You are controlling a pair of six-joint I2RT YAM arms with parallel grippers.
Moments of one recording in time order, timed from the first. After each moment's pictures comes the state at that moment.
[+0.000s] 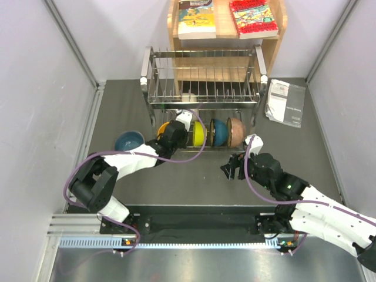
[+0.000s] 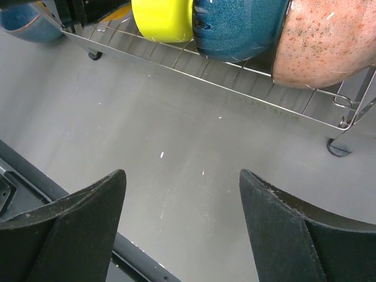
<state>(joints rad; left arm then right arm) -0.68 1.55 0.86 0.12 -0.28 -0.11 0.85 0.68 0.46 -0.20 0.18 0.45</state>
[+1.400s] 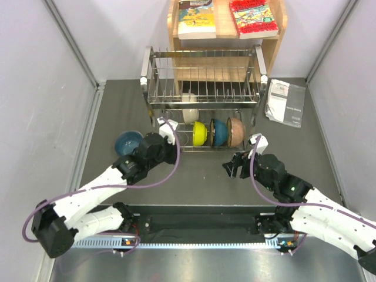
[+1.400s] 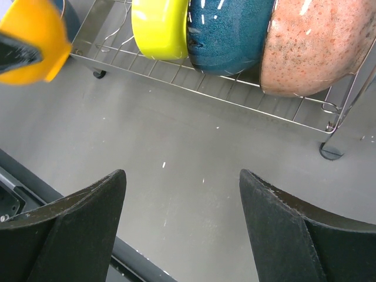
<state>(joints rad) -0.75 1.03 0.75 -0.19 -0.07 -0.23 0.85 0.63 0.46 -0.21 0.22 0.47</state>
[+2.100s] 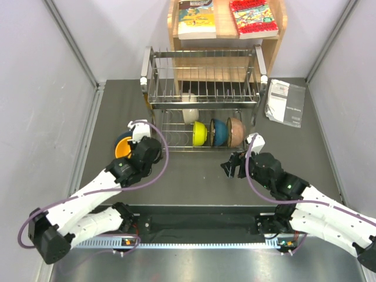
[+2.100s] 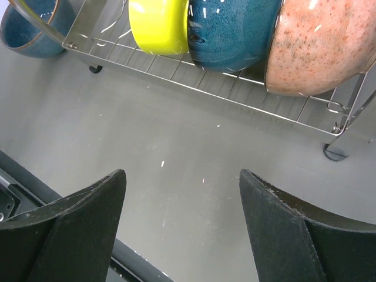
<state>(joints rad) -0.75 0.91 0.75 -0.52 -0.82 -0.47 0.85 0.68 0.47 -0.18 0.21 0.47</state>
